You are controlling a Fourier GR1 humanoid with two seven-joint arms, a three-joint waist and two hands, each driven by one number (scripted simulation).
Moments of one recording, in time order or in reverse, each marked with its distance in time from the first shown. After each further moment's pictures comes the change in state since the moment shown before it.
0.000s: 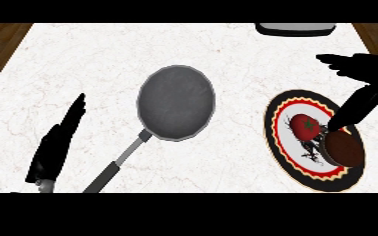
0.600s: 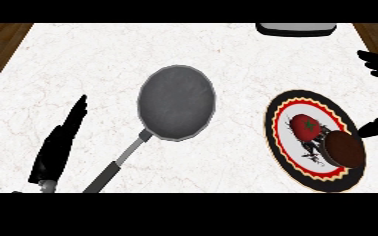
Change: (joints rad) left arm -0.012 0.025 -0.045 0.029 0.043 0.035 -0.034; right arm 0.205 -0.133 -0.119 -0.070 -0.054 -0.166 -0.272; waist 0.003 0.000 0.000
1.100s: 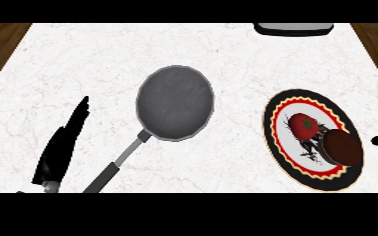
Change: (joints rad) left arm -0.006 0.008 -0.037 0.009 0.018 0.037 -0.009; right arm 0.238 0.007 -0.123 0.024 0.022 -0.249 -0.244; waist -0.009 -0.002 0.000
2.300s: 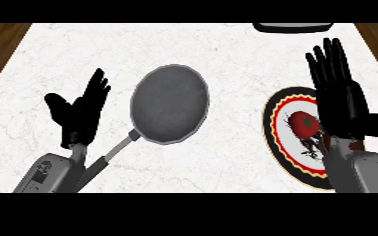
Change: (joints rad) left arm -0.219 -0.180 0.082 0.126 0.229 0.029 0.024; right arm -0.130 0.622 0.082 -0.202 -0.206 -0.299 -0.355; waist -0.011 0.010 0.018
